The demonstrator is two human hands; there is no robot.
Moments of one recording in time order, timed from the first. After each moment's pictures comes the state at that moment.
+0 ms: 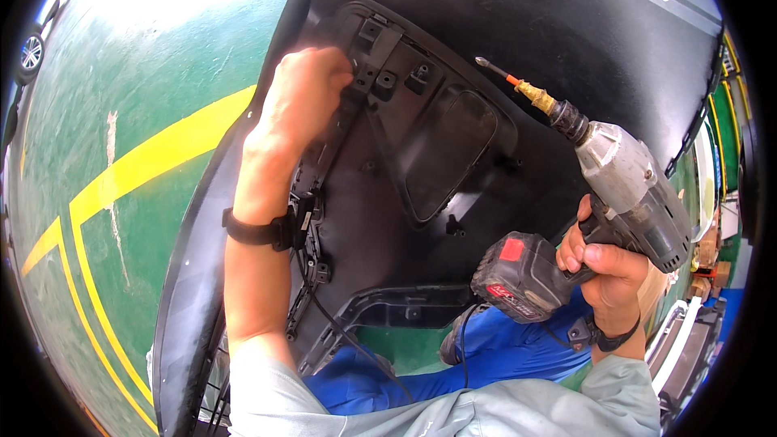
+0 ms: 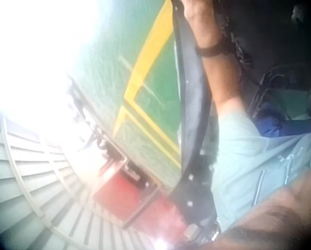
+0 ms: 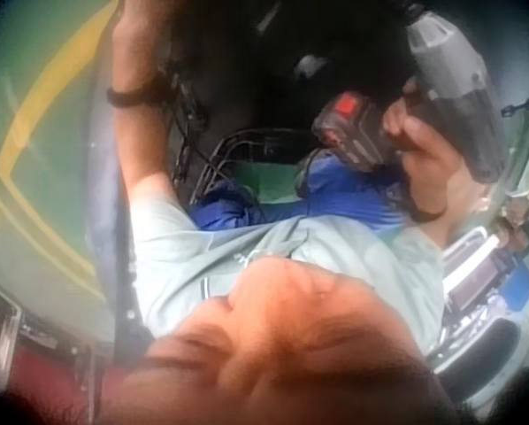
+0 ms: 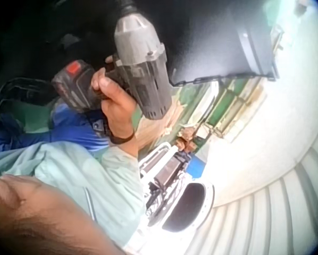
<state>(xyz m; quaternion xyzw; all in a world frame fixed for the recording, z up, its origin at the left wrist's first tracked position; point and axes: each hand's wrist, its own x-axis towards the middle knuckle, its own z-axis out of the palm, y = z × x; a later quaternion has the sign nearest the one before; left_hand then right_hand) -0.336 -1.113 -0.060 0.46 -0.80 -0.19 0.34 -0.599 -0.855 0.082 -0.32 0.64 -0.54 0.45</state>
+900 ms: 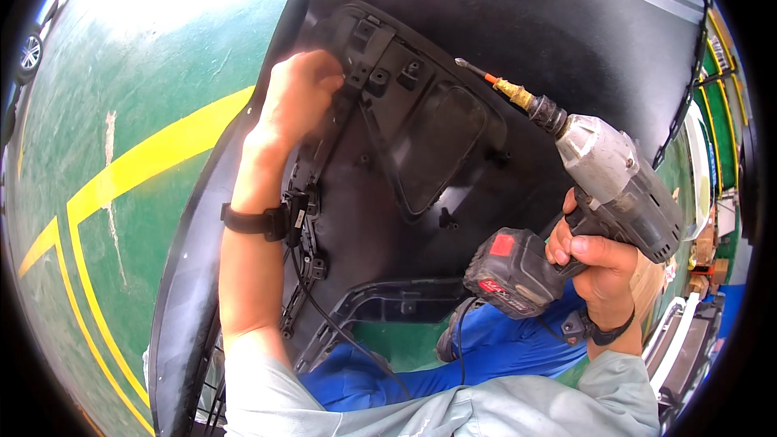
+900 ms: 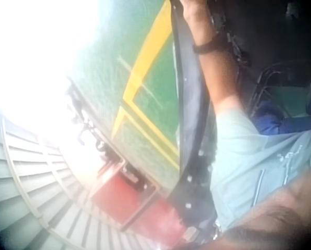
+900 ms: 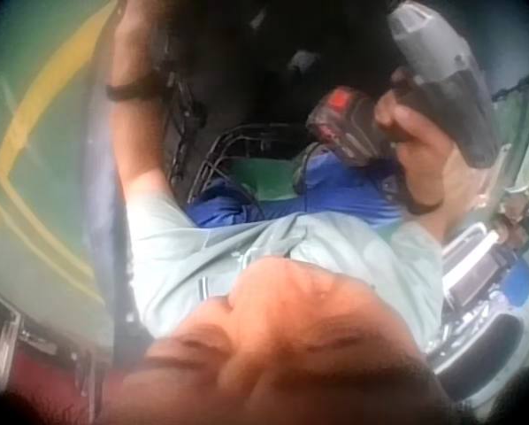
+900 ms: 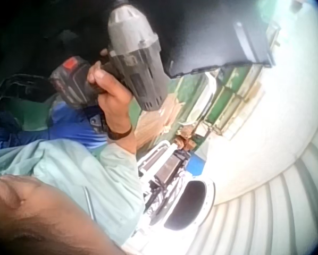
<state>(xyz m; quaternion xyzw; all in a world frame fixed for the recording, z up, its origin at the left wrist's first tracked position) -0.336 -1.120 -0.085 0.46 -0.75 -0.29 0.38 -0.604 -0.854 0.083 -0.31 0.62 -0.53 0.48</state>
